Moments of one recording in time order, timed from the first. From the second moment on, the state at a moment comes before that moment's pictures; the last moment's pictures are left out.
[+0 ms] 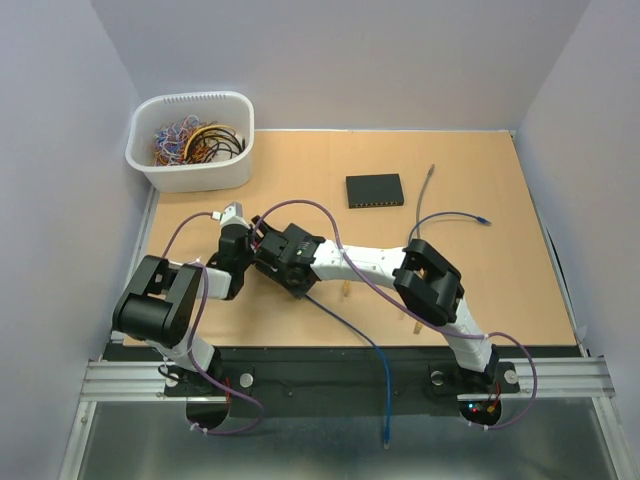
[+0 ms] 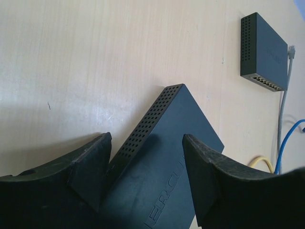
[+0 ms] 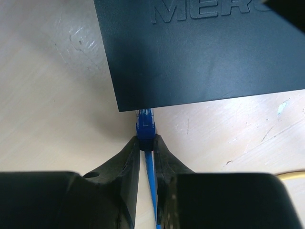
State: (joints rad) left arm -0.29 1.56 0.40 0.69 0.06 -0.79; right arm 1.10 2.17 1.70 -0.73 0.19 0.22
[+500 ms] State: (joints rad) left arm -0.30 1.49 0.32 0.71 0.03 -0.88; right arm 1.11 2.15 1.70 -0.75 0.10 0.24
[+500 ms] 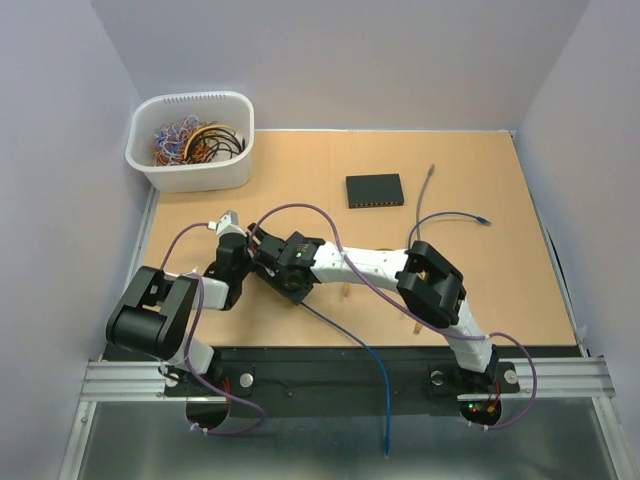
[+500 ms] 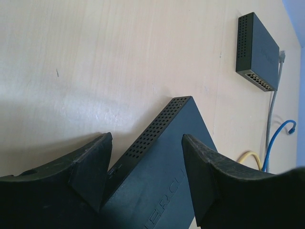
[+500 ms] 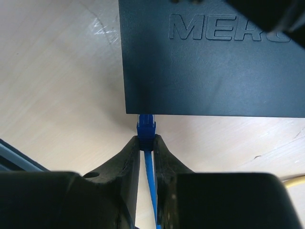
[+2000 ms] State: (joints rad) left arm -0.36 1.26 0.13 0.75 -0.17 -0.96; right arm 1.16 2.05 1.44 -0.38 0.04 0.20
